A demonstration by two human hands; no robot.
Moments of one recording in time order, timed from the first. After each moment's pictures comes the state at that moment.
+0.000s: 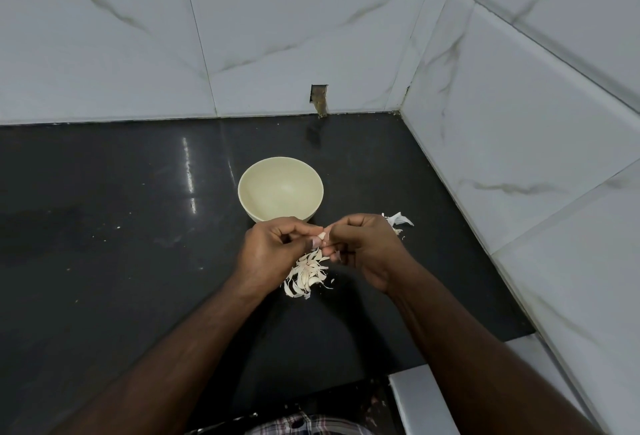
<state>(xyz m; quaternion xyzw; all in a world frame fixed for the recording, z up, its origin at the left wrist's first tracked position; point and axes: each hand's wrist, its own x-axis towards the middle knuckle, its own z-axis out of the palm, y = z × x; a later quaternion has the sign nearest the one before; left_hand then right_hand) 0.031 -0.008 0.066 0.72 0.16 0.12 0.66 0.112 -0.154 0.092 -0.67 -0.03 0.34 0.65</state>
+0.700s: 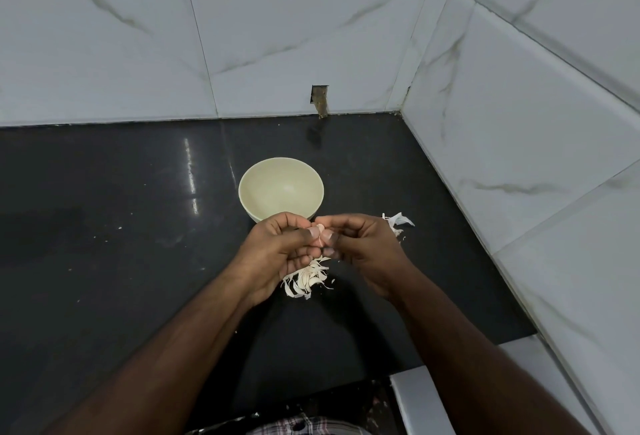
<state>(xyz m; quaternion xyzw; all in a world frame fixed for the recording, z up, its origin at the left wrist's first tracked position) 0.031 -0.009 0.085 0.51 0.22 -0.02 0.83 0.106 -0.161 0.084 -0.62 -0.15 0.31 0.70</state>
